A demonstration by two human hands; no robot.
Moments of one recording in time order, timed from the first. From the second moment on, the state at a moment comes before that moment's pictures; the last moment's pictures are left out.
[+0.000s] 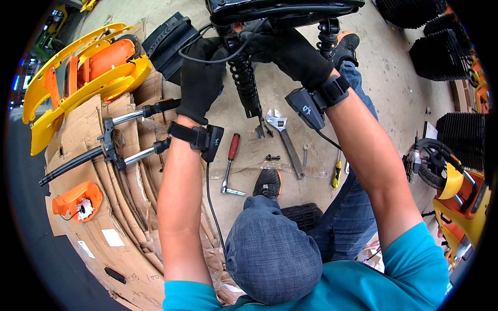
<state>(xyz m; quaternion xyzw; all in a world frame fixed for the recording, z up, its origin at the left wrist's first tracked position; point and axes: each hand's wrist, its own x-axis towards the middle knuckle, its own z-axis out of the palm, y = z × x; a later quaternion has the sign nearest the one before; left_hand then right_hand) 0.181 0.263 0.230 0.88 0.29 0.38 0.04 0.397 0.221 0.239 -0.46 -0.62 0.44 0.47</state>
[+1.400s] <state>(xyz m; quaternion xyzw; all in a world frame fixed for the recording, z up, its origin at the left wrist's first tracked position) 0.184 0.257 0.234 0.85 0.32 0.40 0.15 0.391 0.223 0.231 -0.41 -0.54 0.50 0.54</state>
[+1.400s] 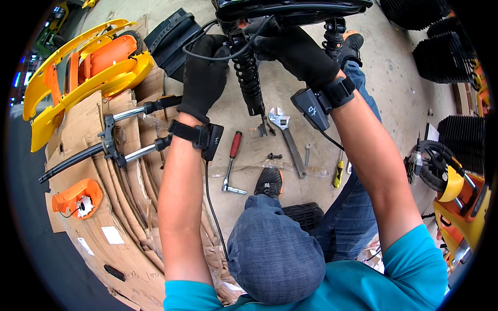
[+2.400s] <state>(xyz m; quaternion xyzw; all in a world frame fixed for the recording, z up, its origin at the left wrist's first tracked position) 0.194 0.249 0.235 0.78 0.39 0.40 0.27 0.360 0.181 0.234 -0.55 -0.49 0.32 0.60</state>
